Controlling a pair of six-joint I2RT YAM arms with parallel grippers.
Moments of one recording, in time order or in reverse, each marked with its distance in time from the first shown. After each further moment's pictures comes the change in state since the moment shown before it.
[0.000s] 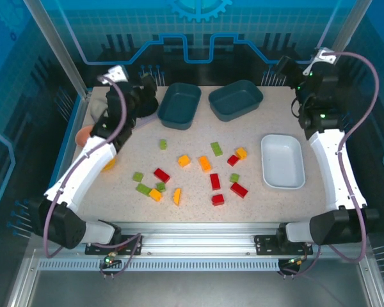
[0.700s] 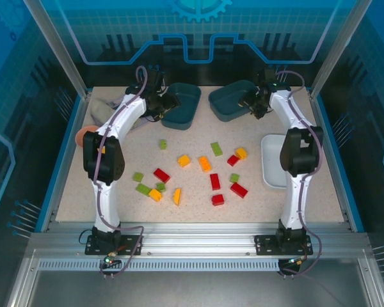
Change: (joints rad) left arm 0.041 0.719 0.581 -0.619 0.563 -0.222; right arm 0.076 0.846 0.497 -0.532 -0.326 0.335
